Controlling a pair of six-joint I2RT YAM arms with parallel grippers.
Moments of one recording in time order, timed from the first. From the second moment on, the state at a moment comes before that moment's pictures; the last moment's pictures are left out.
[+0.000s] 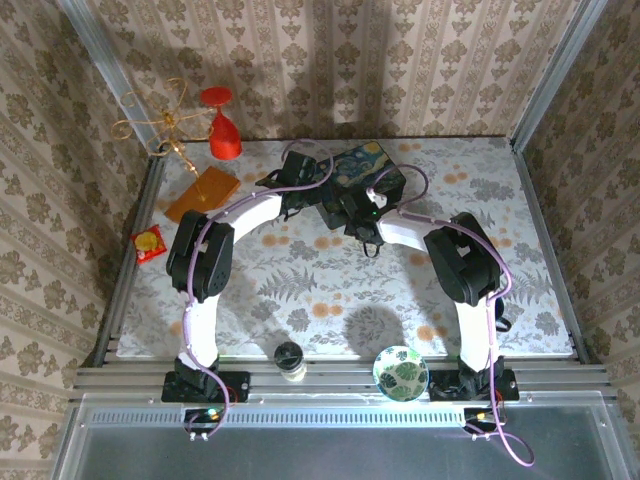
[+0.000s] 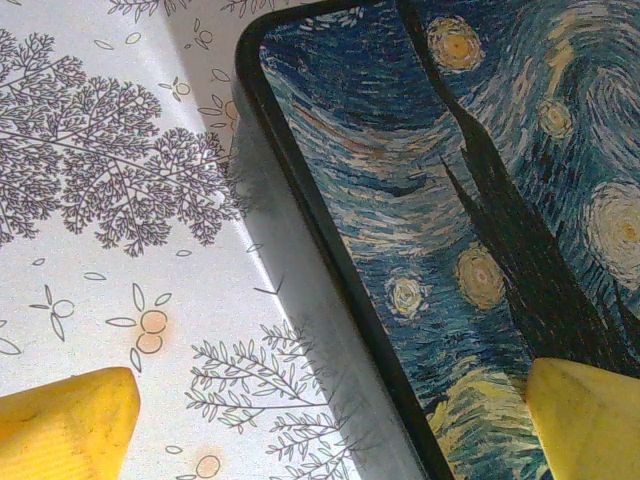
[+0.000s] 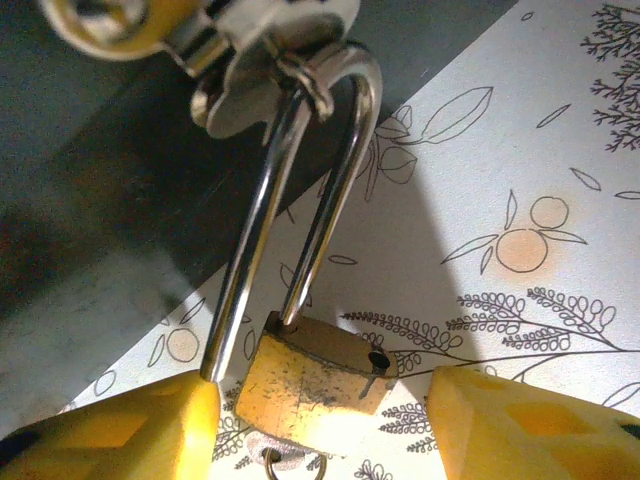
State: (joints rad) left arm -0.54 2.05 1.55 -0.32 -0.05 -0.57; right arm 0.53 2.05 1.33 -0.36 0.32 0.79
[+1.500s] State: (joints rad) left arm -0.56 2.06 1.66 -0.39 -0.12 -0.48; right arm 0.35 1.95 1.27 -0.30 0.20 0.82
